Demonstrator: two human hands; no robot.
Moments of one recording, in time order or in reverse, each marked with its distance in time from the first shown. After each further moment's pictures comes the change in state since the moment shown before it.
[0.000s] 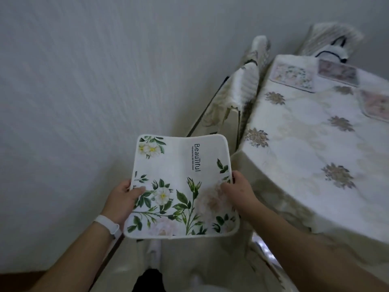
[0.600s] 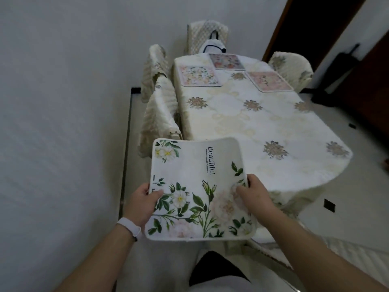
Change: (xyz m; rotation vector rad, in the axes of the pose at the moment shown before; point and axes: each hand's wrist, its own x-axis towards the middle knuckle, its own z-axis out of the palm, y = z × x) left_hand 0.174 0.109 0.144 0.311 -0.608 0.132; right_hand 0.043 -0.033 -0.049 0.108 0.596 0.238
